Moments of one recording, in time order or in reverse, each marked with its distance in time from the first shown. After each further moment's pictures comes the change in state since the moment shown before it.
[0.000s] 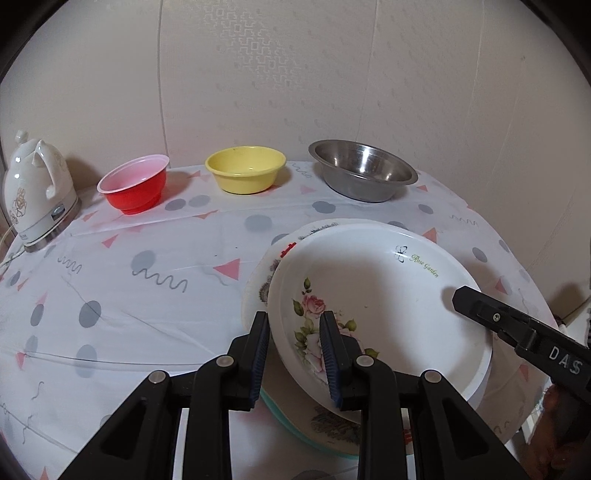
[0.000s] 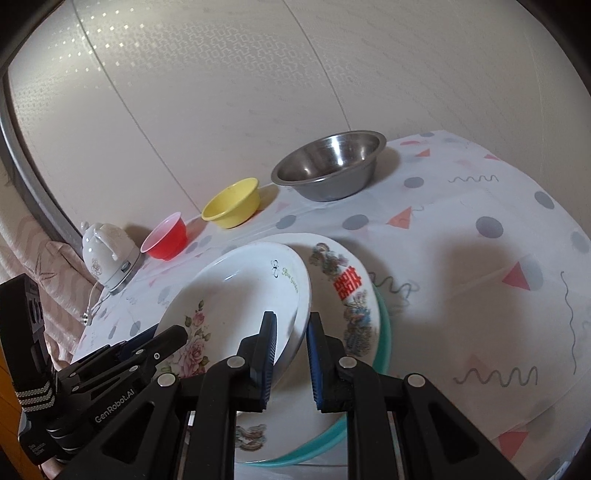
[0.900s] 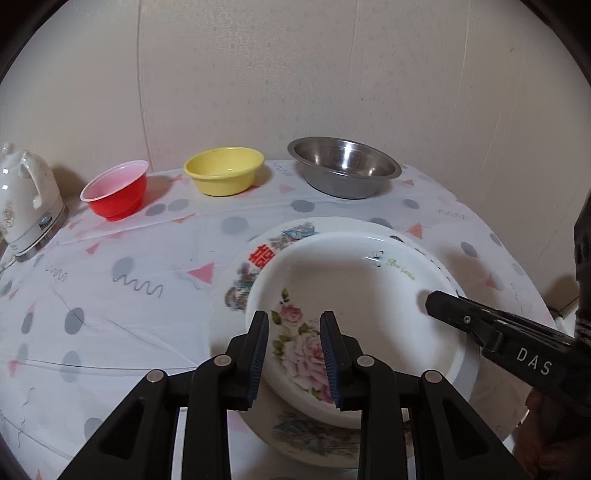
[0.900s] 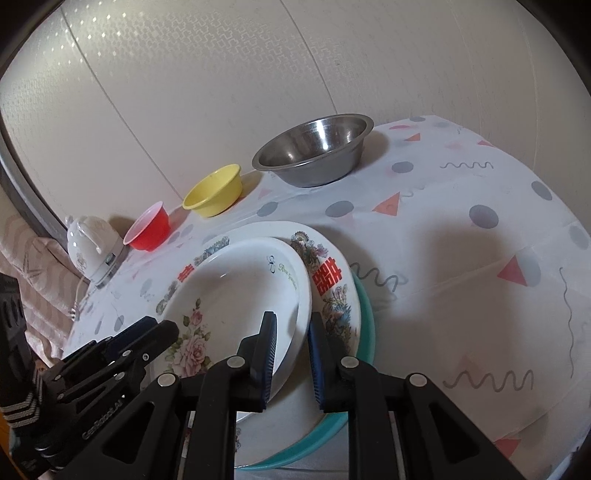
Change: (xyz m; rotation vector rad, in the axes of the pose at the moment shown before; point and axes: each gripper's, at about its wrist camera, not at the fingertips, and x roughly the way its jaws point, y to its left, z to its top) left arm 0.006 -0.015 0.001 0.041 0.007 -0.016; right arm 0.011 -0.006 0.003 0.001 0.057 -0.053
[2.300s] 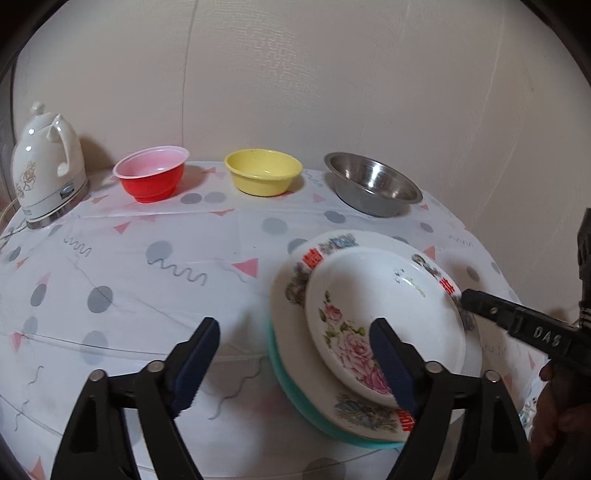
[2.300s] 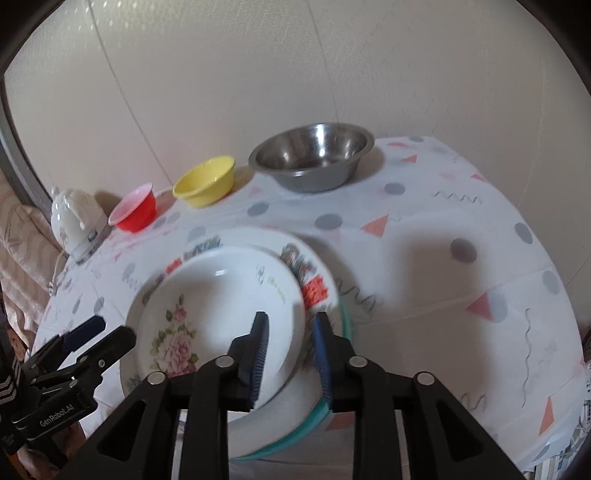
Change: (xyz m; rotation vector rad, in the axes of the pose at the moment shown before) left arm -0.022 0.049 -0.004 -0.139 -0.032 -0.032; right arm -0.012 0.008 0.023 -0.099 0.036 -0.105
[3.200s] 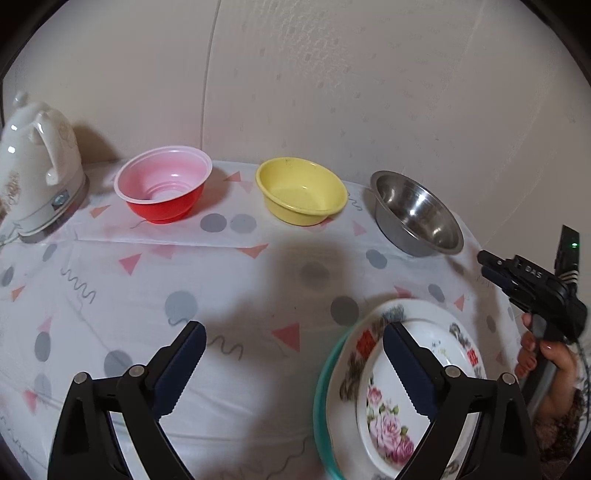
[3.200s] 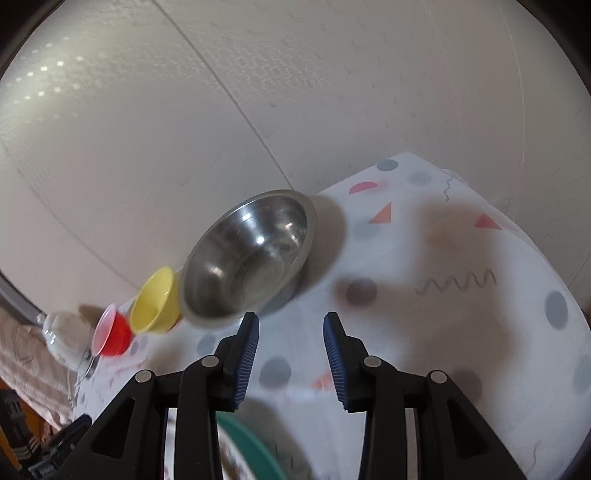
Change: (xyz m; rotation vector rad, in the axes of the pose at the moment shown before) left arm 0.042 0.045 0.082 -0.105 0.126 0.004; right arm 0.073 -0.085 0.118 0.265 -0.061 0.063
